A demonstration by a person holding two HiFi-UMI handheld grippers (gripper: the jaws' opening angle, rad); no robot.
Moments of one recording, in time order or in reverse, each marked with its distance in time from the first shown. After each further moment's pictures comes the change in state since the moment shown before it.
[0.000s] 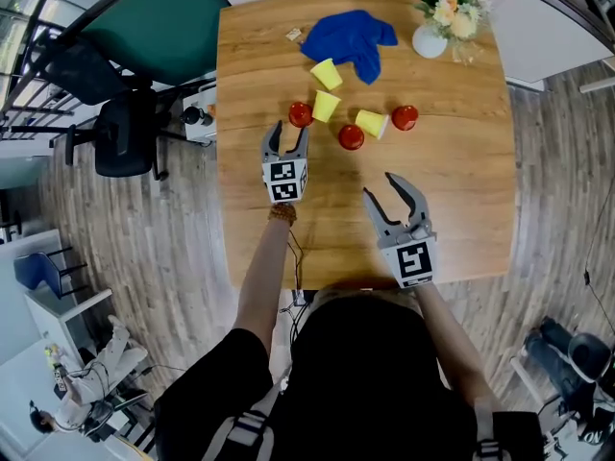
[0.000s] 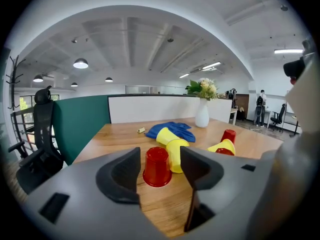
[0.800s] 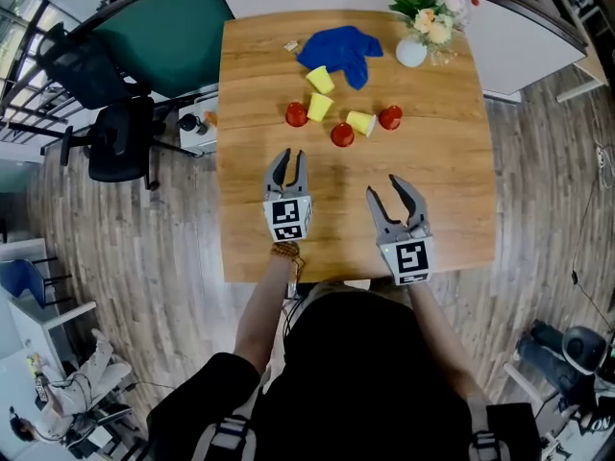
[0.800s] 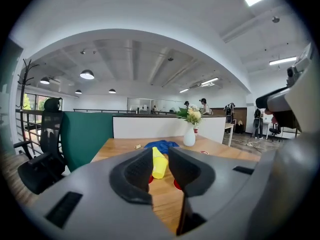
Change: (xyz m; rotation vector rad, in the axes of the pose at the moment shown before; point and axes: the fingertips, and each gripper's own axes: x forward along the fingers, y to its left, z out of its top) left arm -0.138 -0.050 0.058 -0.040 -0.162 0.002; right arm -0.058 0.019 0.019 -0.031 -0.031 -0.126
